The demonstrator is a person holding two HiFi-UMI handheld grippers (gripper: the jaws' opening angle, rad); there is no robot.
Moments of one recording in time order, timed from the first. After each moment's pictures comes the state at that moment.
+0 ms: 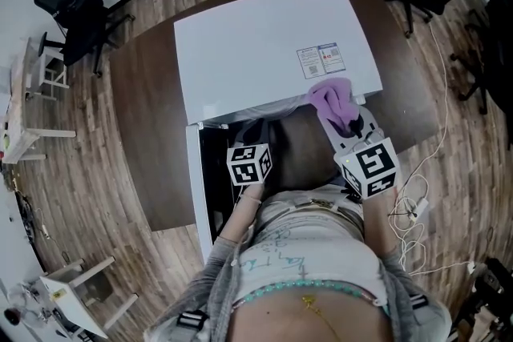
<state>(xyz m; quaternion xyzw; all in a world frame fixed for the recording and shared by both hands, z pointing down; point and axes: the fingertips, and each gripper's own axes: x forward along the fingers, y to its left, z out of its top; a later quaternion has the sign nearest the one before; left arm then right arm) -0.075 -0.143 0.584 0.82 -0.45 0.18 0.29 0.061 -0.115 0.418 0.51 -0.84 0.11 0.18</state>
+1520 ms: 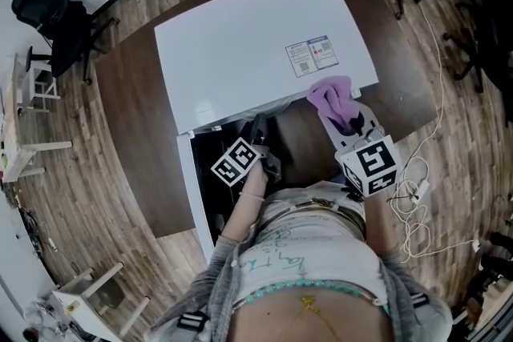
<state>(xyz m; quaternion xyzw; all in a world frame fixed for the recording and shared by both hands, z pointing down) -0.087 -0.148 0.622 0.68 -0.49 -0.01 0.54 0.078 -0.112 0.437 0.53 -0.82 0.13 0.19</state>
